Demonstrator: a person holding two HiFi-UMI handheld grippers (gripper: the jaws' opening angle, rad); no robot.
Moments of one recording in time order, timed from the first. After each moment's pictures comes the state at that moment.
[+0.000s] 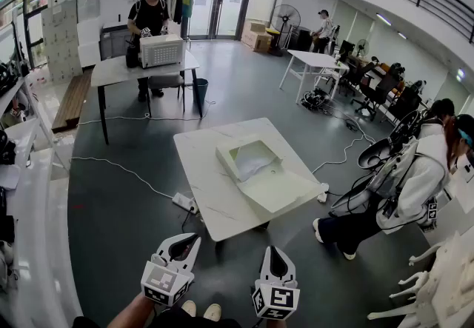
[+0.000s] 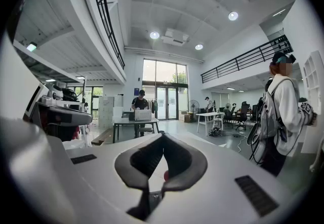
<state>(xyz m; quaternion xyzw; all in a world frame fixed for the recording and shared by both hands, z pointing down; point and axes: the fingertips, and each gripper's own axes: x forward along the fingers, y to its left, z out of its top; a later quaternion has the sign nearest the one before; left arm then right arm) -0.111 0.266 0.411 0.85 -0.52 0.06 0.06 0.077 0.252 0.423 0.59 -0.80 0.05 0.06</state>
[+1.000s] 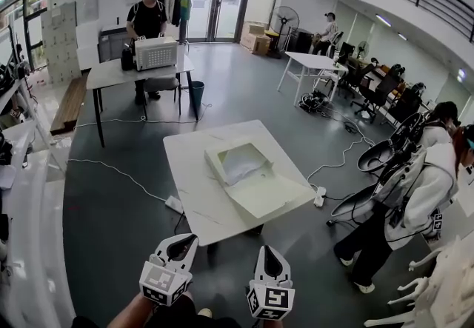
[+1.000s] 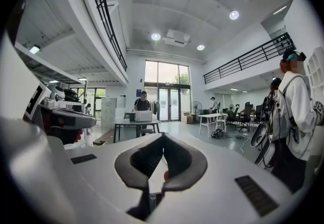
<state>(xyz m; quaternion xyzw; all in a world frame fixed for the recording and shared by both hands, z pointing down) -0.049 0.230 0.429 0.84 -0.53 0.06 0.06 0.127 0.216 0.435 0.58 -0.81 0.04 0.06</state>
